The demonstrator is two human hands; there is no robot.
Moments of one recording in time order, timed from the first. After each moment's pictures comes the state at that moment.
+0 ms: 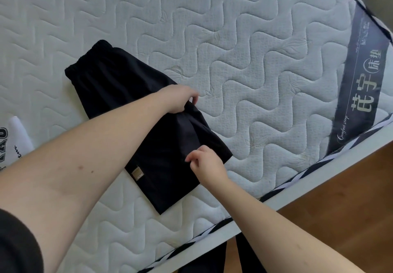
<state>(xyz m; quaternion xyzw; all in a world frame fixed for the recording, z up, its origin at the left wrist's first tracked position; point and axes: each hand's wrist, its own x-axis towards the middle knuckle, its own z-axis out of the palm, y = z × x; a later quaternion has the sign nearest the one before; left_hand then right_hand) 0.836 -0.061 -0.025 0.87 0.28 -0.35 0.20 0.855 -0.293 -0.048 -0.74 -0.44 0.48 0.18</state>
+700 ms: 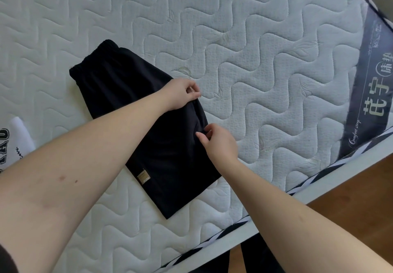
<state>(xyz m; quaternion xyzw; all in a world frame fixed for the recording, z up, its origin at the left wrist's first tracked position) 0.816 -0.047 -0.030 0.81 0.43 -0.16 0.37 0.879 -0.237 -0.055 -0.83 -0.34 0.42 0.16</state>
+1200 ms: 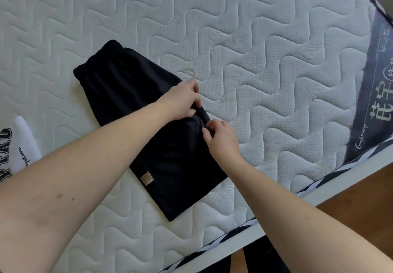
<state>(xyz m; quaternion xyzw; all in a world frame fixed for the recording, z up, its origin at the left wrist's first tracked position) 0.802 -0.057 -0.020 0.91 0.30 -0.21 0.22 0.879 -0.226 -0.059 -0.82 -0.36 0.40 0.22</state>
